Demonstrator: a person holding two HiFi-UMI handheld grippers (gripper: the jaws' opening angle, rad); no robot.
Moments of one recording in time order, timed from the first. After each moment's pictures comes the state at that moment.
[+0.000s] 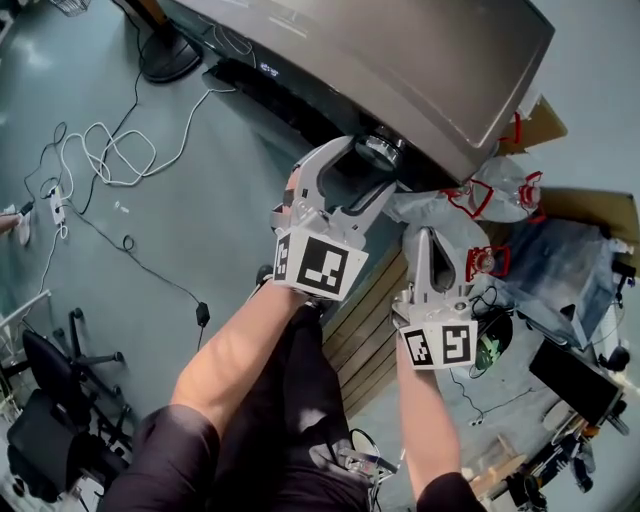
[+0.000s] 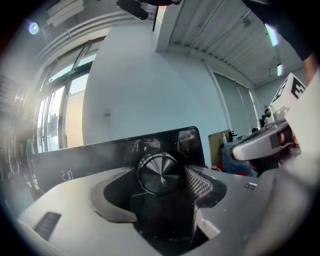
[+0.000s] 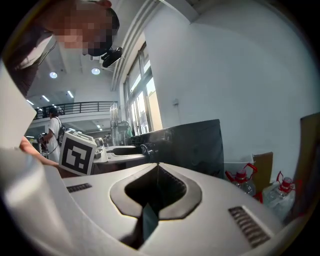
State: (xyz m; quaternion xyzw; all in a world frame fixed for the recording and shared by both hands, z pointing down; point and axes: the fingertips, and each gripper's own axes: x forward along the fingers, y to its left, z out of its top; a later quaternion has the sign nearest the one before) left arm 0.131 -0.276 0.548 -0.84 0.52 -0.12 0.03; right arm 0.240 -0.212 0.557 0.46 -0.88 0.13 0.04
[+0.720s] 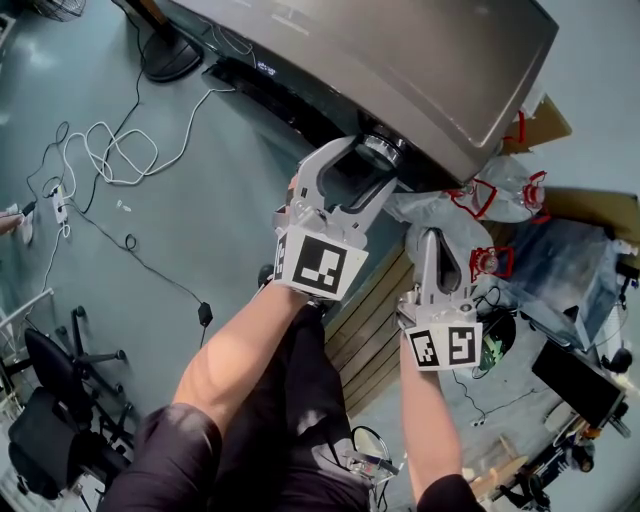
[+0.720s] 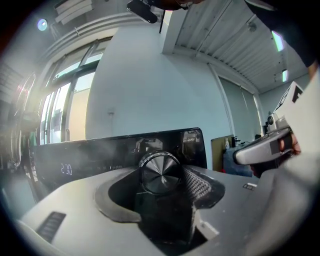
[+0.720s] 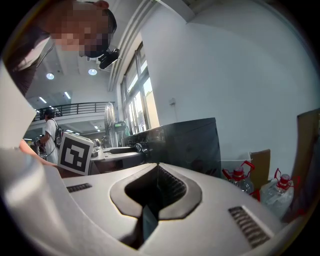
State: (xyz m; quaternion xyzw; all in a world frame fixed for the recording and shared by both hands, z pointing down) left arm 0.132 -0.280 0.549 -0.84 0.53 -0.09 0.01; right arm 0.255 -0.216 0.563 0.47 -0.87 0.14 0.03
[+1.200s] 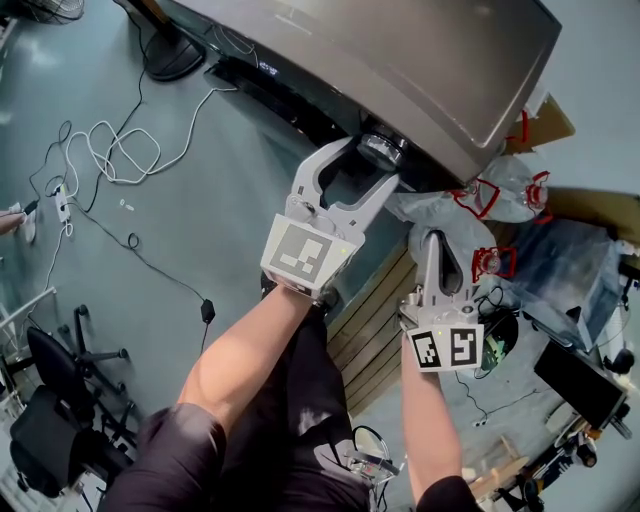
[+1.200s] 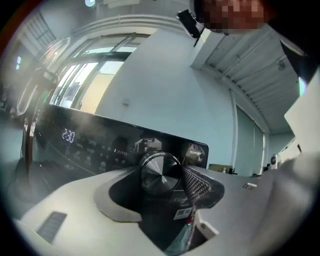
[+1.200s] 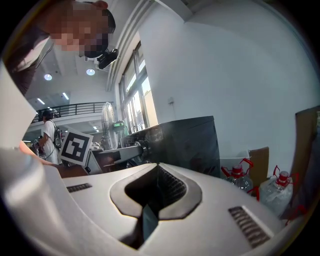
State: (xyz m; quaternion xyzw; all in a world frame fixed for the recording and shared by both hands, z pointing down) left arm 0.124 -0.281 0.549 -0.83 0.53 0.03 -0.15; right arm 0.259 -0.214 0.566 0.47 -0.87 0.15 0.03
